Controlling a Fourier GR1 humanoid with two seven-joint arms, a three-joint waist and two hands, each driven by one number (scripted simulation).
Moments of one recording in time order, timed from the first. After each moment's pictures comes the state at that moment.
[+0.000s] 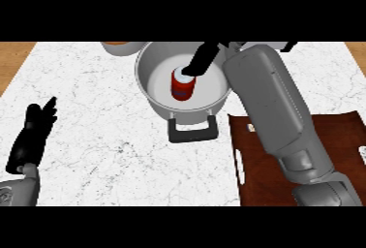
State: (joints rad) left arm -0.13 0.27 0.17 -1.44 -0.22 0.02 0.38; right arm -1.17 -0.03 -0.05 -0.90 0.68 0.32 0.17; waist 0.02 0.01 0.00
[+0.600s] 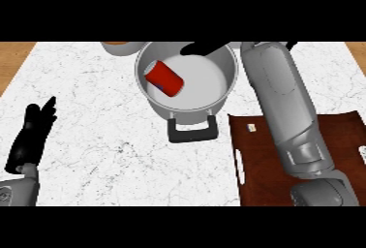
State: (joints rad) left arm -0.13 0.27 0.18 -1.43 -0.22 0.02 0.37; right arm -1.17 -0.03 -0.27 -0.80 0.42 0.07 0.06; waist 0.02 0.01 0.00
